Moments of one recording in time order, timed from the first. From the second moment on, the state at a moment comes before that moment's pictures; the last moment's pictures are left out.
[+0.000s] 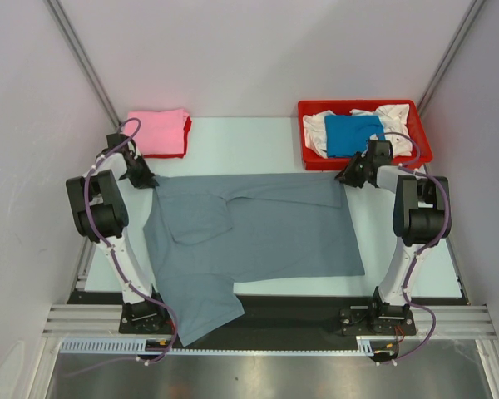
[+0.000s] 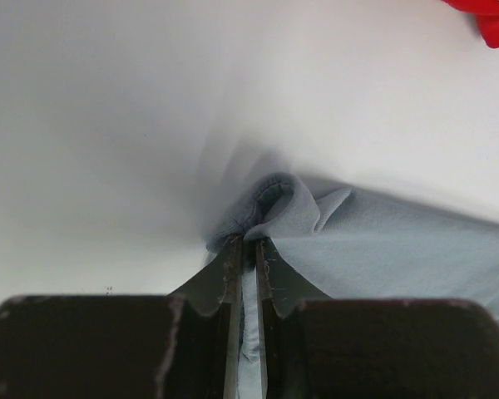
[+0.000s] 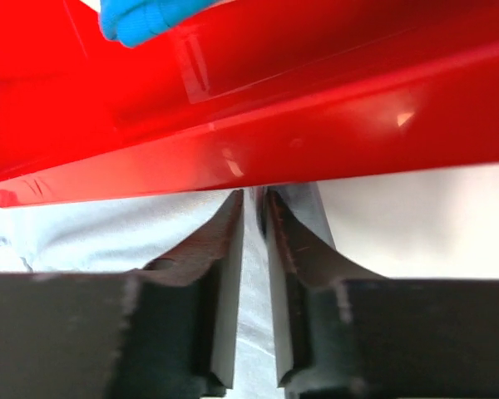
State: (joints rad) left arm 0.27 2.09 1.50 -0.52 0.24 -0.27; right arm -0.05 1.98 1.22 -0.06 -0.32 0.55
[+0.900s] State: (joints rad) left arm 0.29 2.08 1.45 -0.46 0.30 -0.28; right arm -0.07 1.98 1.20 0.07 -0.30 0.46
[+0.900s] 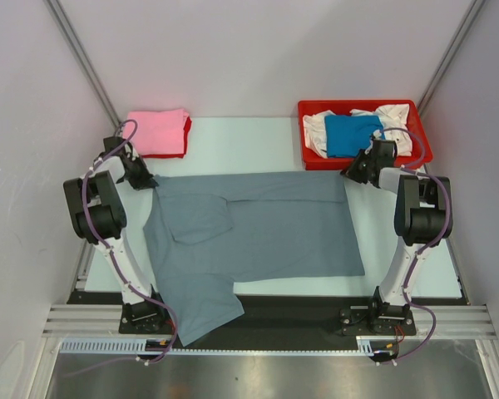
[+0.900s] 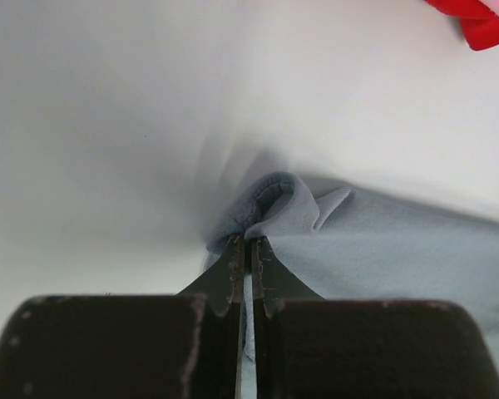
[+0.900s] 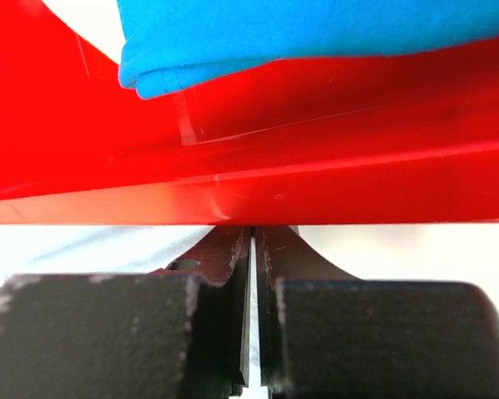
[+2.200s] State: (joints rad) left arm 0.26 1.68 1.16 -0.48 0.17 -0.39; right arm -0.06 1.84 1.31 -0.50 -0.08 0.49
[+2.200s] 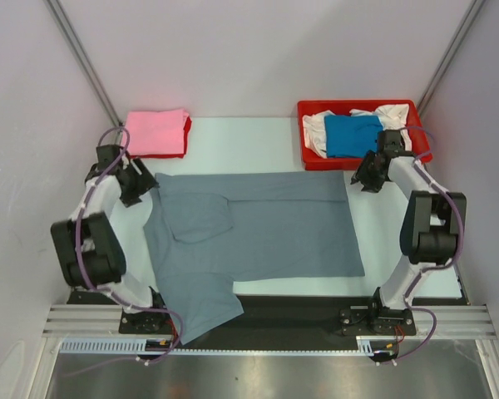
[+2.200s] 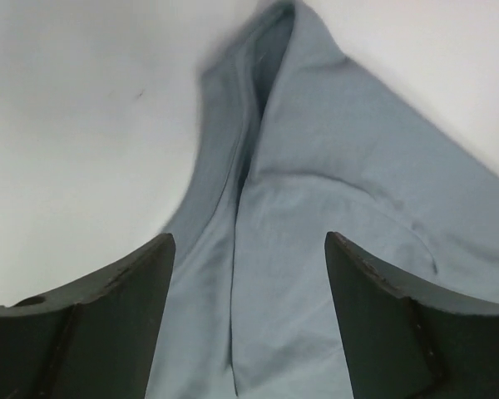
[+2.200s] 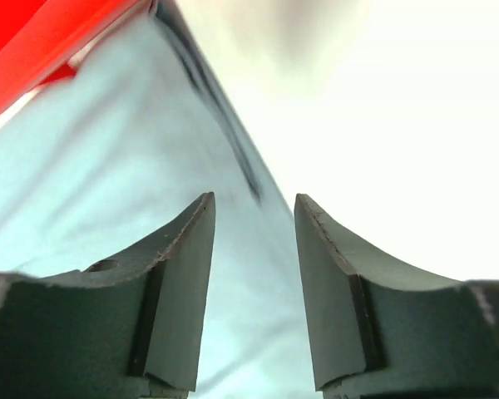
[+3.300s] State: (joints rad) left arm 0.32 1.50 0.89 -0.66 -0.08 -0.65; right arm -0.05 1.61 1.08 -0.74 -0.20 0.42
